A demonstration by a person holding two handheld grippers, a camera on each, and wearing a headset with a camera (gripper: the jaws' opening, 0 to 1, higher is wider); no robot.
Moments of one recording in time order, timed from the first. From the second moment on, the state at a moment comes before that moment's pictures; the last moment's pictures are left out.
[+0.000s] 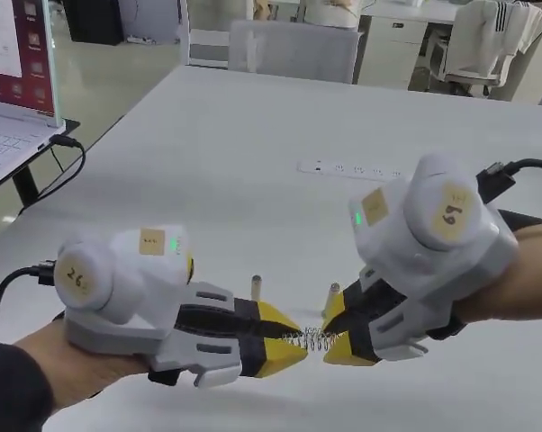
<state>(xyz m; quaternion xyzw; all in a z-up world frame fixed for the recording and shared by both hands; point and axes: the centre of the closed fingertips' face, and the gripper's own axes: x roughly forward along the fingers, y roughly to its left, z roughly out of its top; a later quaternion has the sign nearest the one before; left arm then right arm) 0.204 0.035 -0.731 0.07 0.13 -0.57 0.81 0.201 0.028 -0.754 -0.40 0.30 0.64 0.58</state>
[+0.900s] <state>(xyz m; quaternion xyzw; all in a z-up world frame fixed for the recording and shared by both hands) 0.202 0.034 -0.727 0.07 0.12 -0.58 0.80 0.198 0.032 -0.737 -0.38 0.31 0.65 0.58</state>
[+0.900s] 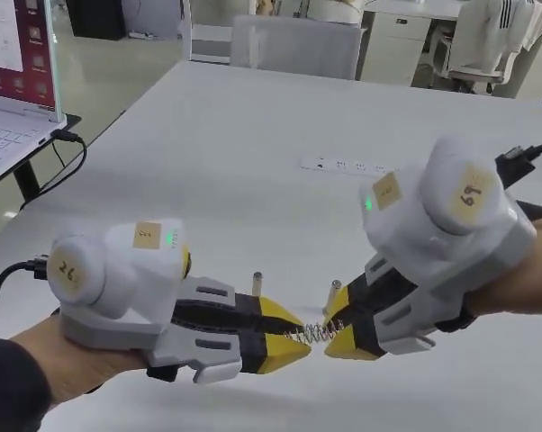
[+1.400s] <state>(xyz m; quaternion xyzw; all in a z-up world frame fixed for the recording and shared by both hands) 0.199 0.032 -0.731 0.08 0.13 -0.59 0.80 0.190 0.045 -0.723 -0.39 0.30 0.65 0.57</state>
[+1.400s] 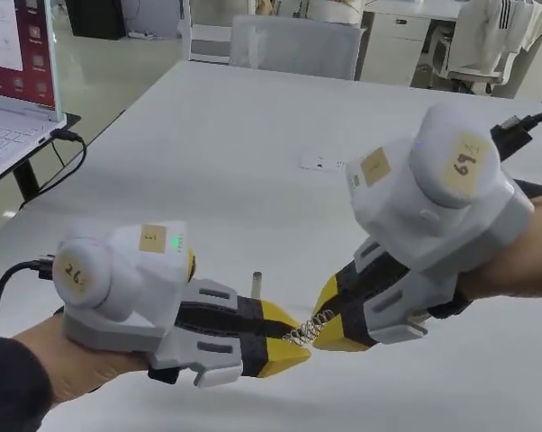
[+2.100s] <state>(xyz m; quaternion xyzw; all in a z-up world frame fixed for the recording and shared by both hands) 0.196 0.028 -0.737 0.08 0.13 -0.59 0.79 0.182 0.052 -0.722 -0.41 0.31 0.66 0.55</state>
